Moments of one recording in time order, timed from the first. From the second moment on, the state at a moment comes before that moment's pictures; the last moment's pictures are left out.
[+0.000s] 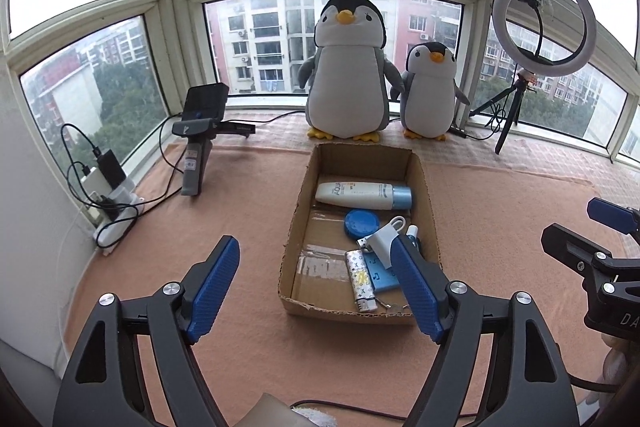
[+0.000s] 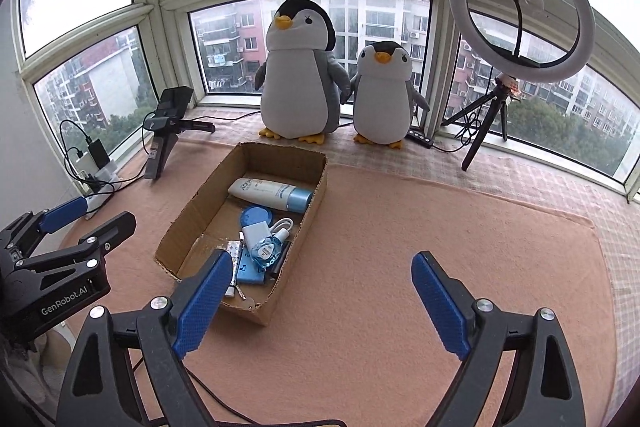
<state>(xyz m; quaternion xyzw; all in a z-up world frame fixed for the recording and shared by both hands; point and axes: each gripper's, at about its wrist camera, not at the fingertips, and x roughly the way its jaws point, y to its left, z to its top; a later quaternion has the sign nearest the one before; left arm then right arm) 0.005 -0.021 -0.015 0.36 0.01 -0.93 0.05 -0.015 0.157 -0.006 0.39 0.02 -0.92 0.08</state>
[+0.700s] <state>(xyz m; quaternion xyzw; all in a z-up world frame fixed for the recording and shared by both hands) 0.004 -0.019 -0.015 0.36 0.01 -0.93 0.05 -0.019 0.162 -0.008 0.39 0.01 -0.92 0.08</state>
